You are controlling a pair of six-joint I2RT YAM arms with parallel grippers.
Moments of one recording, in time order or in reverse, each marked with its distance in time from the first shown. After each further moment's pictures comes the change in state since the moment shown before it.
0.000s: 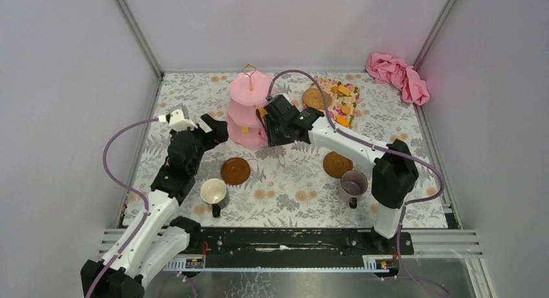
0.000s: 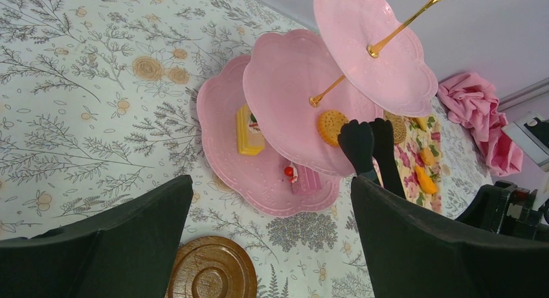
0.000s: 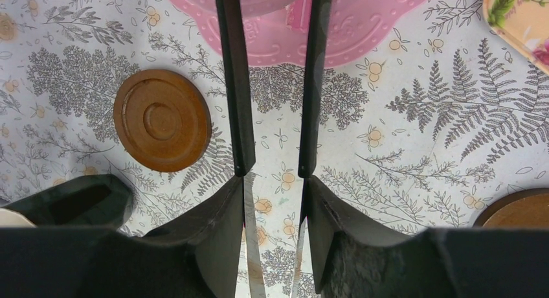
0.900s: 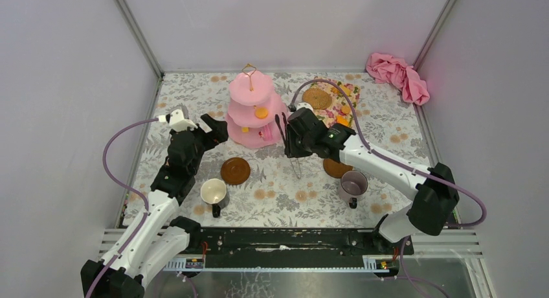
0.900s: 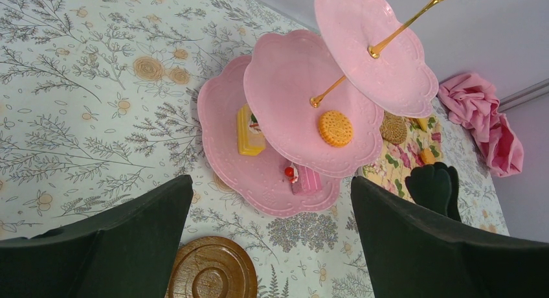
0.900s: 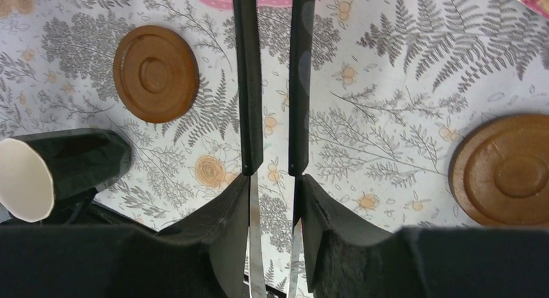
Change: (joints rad) left arm 0.000 0.000 0.000 0.000 -0.003 0.000; right arm 0.002 -0.317 -0.303 0.058 -0.005 0.050
